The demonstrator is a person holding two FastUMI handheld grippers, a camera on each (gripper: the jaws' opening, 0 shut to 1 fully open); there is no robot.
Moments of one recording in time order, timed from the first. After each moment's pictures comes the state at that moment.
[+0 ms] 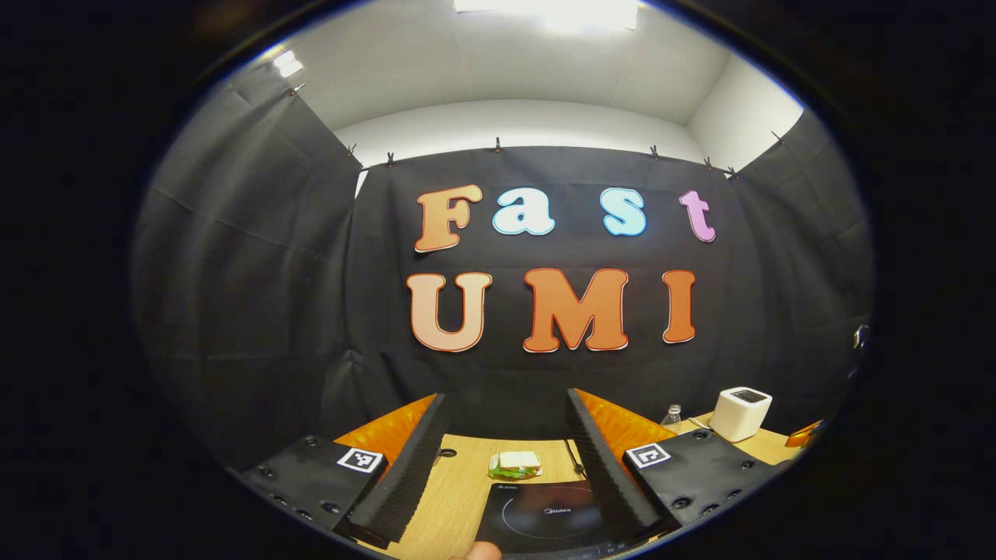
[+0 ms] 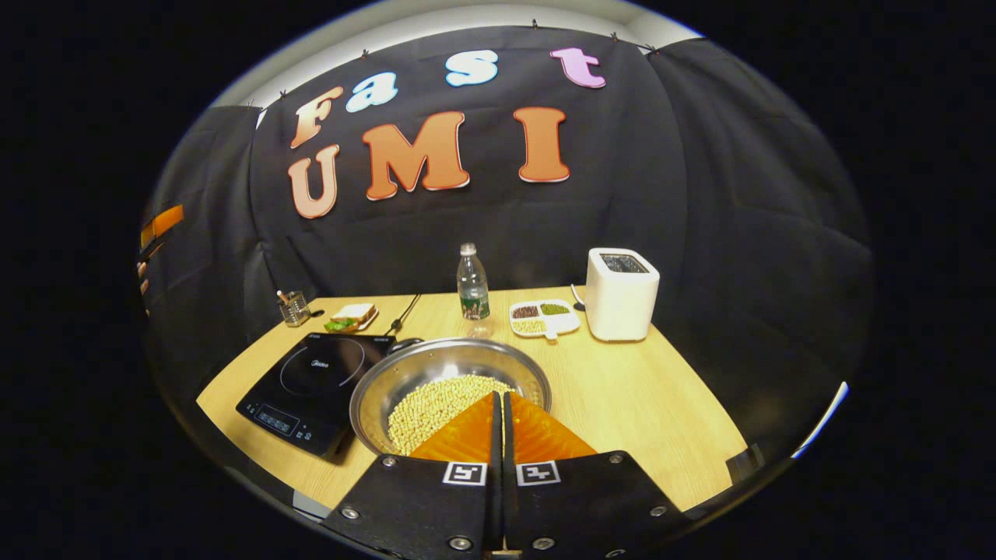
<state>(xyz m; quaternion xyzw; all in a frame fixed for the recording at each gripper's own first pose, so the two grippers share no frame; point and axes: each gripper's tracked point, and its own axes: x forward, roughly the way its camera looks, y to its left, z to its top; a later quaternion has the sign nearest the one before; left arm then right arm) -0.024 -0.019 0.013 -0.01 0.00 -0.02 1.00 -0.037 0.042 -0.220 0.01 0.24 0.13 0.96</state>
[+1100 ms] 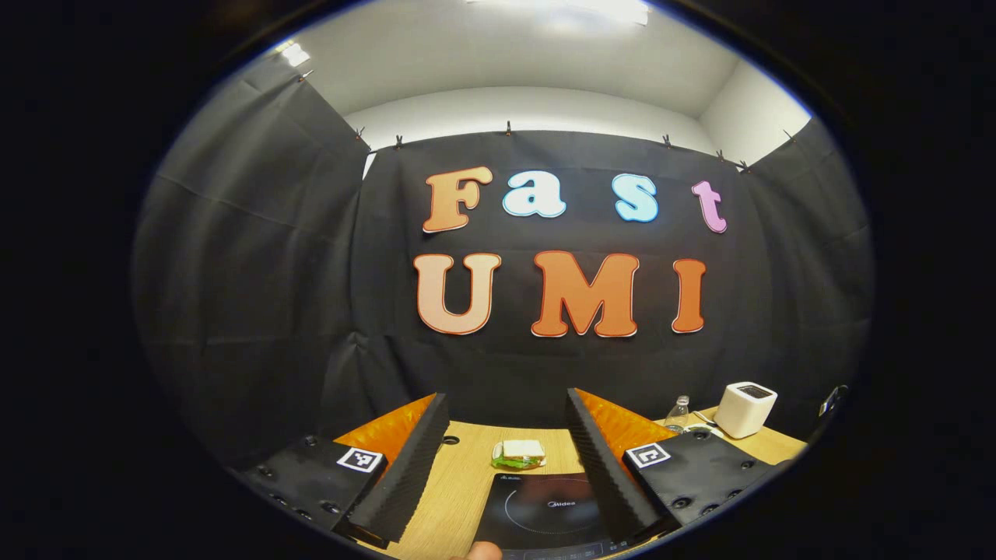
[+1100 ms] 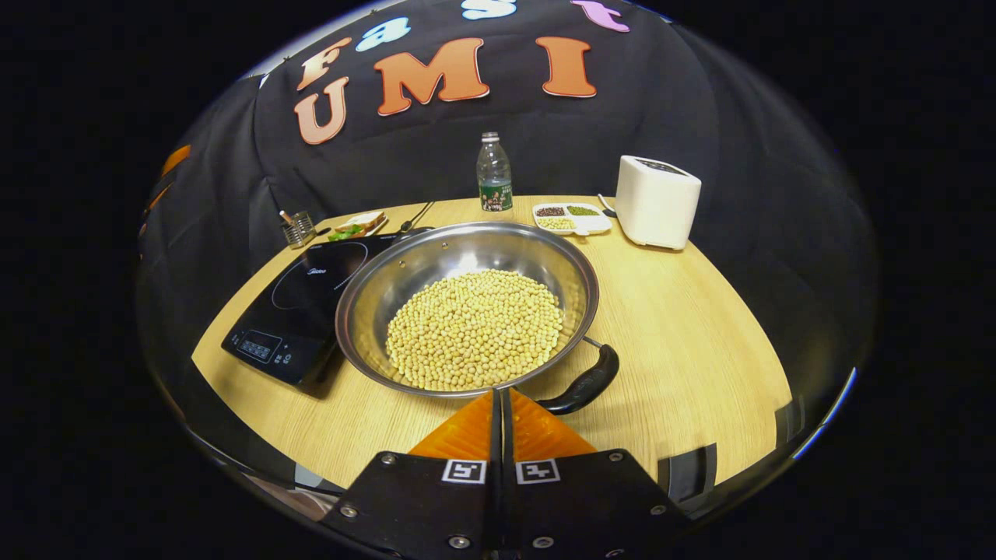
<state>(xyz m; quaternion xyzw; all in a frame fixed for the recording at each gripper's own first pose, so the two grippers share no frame) -0.011 -0.007 -0.011 -0.03 0.03 -0.01 1.00 -0.077 0.065 -0.322 -0.03 0.37 0.16 0.92</state>
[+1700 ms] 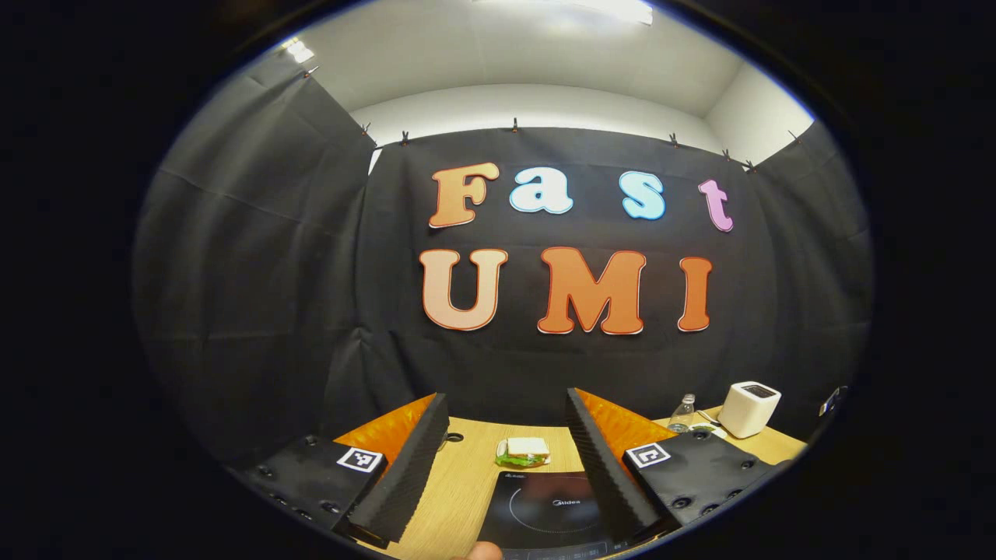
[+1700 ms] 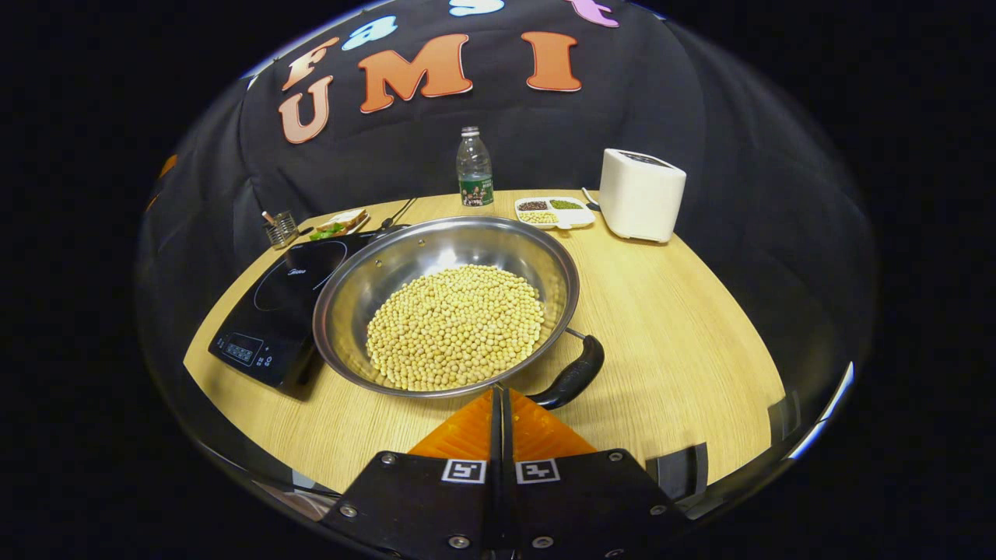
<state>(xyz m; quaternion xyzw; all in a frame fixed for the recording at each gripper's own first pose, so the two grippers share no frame) -0.010 0.003 -0.017 -0.03 0.03 0.00 1.00 -0.067 0.053 -0.327 -0.02 0.37 0.13 0.92</state>
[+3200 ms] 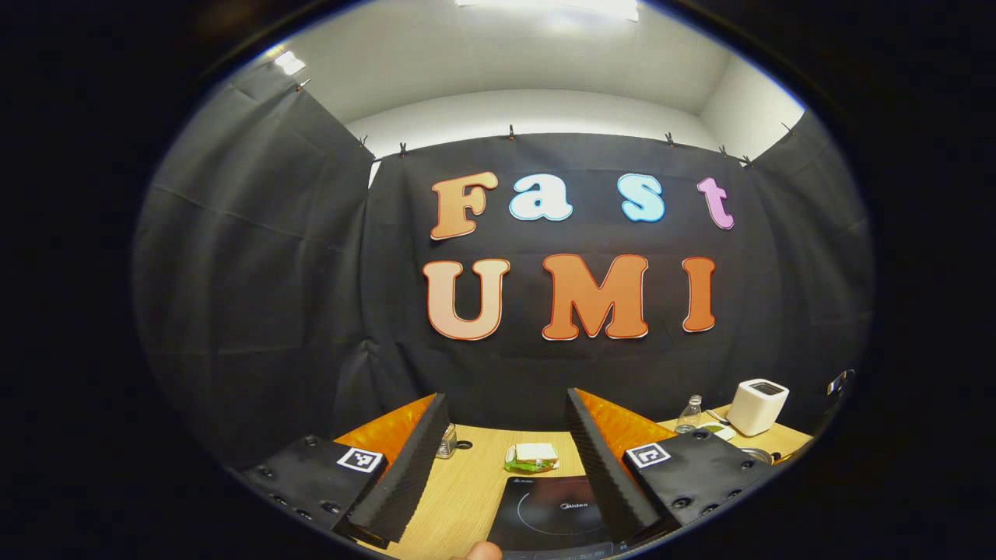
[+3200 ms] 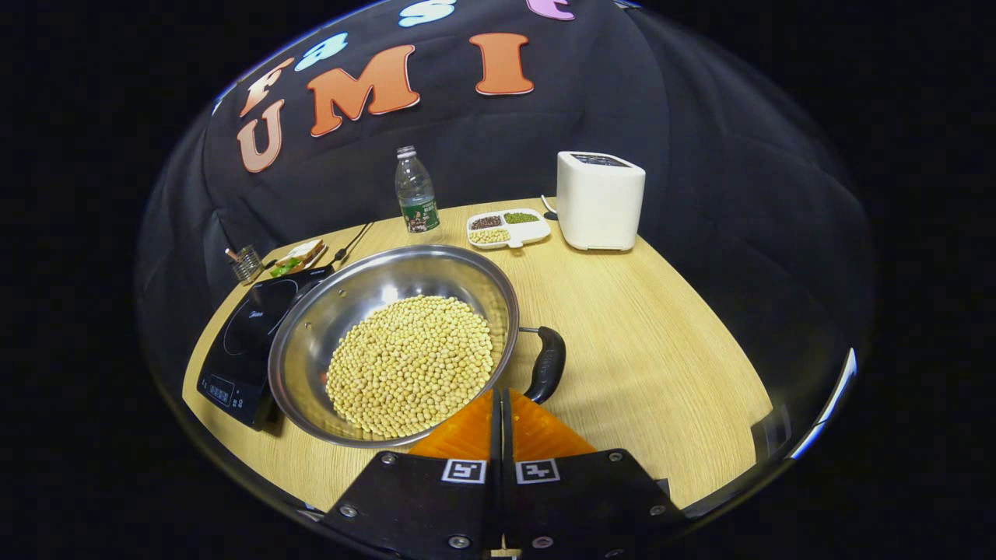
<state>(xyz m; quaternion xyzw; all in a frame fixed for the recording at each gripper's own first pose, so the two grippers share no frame) -0.012 0.000 -0.003 -0.01 0.02 0.01 1.00 -0.012 0.016 -0.325 0.01 0.36 0.07 0.93</state>
